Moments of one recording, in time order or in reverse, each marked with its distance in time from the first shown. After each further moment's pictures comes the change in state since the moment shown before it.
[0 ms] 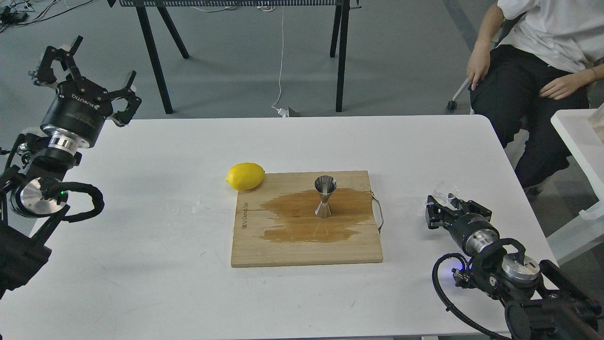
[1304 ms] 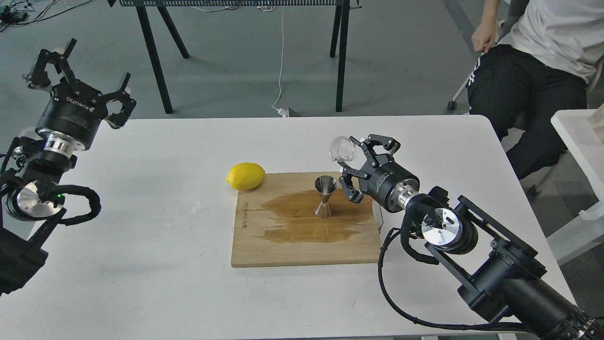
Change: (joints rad) left arm 0.012 0.007 0.000 0.010 0.000 -0.003 -0.025; right arm 0.178 0.059 -0.250 0.482 -0.792 -0.317 0.009
